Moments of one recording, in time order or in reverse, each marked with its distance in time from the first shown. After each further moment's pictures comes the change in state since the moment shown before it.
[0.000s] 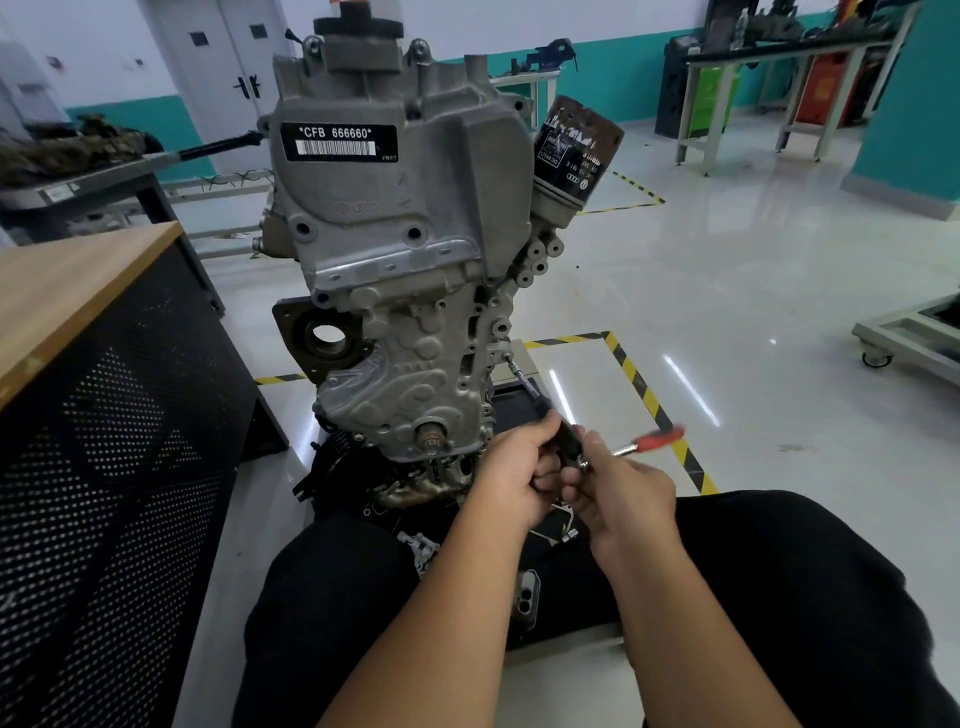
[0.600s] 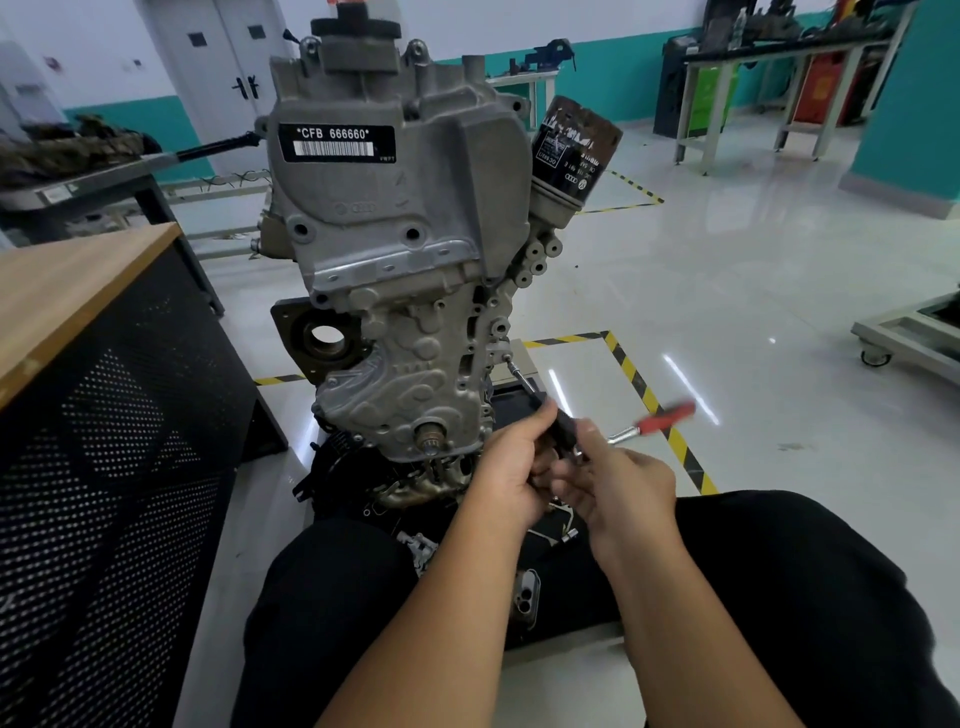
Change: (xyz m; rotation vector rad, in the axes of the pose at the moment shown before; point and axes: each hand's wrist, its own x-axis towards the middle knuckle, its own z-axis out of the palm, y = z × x) left_hand 0.002 0.002 -0.001 -0.057 -0.002 0.007; right_hand -0.004 -0.003 0.001 0.035 -0.056 -0.019
